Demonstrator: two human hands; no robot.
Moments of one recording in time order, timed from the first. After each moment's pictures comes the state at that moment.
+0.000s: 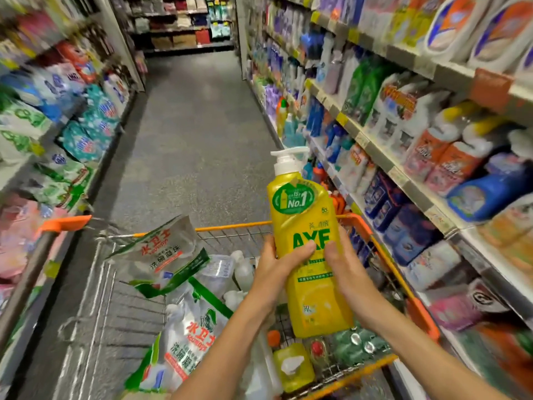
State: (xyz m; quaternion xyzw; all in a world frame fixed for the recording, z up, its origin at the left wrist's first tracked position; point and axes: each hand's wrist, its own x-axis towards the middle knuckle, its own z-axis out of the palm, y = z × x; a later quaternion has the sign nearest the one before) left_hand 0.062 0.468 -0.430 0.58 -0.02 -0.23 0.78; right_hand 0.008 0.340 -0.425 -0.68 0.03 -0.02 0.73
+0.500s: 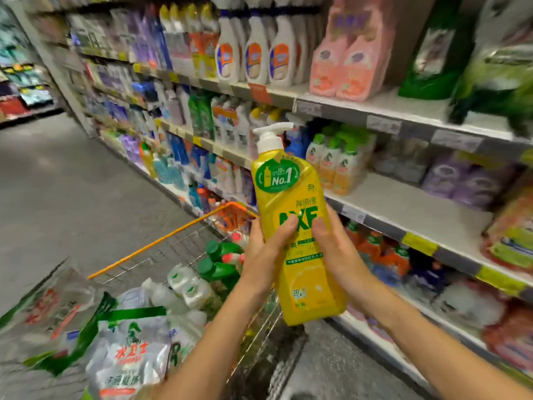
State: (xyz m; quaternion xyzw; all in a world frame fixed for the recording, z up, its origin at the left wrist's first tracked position) left_hand -0.118 0.426 -0.372 0.52 -0.26 -0.38 0.72; right_hand -0.221 0.351 -0.369 -0.61 0.19 -0.33 0.69
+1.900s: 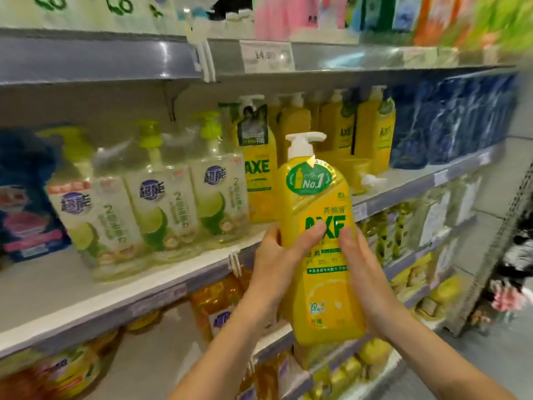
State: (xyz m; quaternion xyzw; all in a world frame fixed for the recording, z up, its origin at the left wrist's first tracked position) left_hand -1.019 0.132 -0.262 0.24 -0.62 -0.66 0.35; right_hand -1.119 0.224 -0.273 -0.34 0.49 -0.73 0.33
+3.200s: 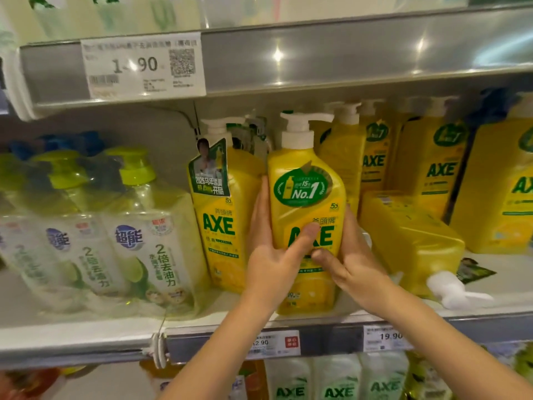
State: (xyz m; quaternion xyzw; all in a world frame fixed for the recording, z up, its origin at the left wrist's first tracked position) left_hand -1.203 0.003 -0.240 0.33 -0.63 -0.29 0.64; right_hand -1.342 0.018 -0.245 -0.72 0.47 -0.46 0.19
